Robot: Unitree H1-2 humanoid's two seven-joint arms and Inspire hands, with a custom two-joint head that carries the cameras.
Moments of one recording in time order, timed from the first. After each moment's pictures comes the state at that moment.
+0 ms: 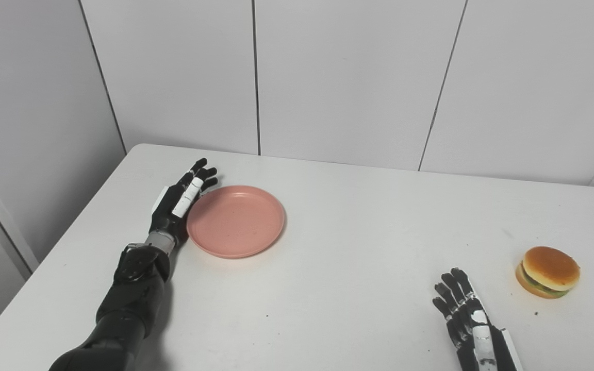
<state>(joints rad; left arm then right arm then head) -0.68 0.28 0.19 1.07 -0.28 -0.40 -0.31 0.11 -0.04 0.03 -0.12 0.22 -0.07 0.15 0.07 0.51</state>
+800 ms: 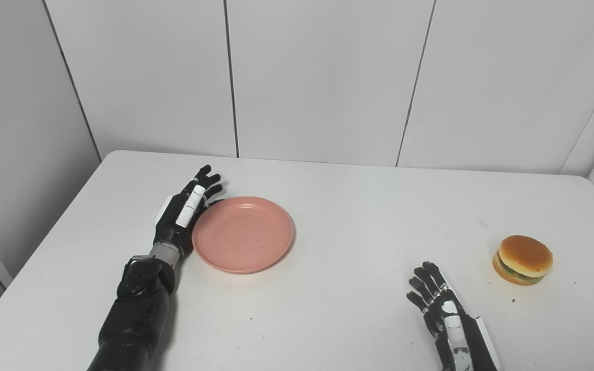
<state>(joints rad) -0.61 0.19 0.16 0.88 -0.26 -0.28 -0.28 0.12 -0.03 0.06 -0.13 0.19 -0.07 0.12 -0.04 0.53</state>
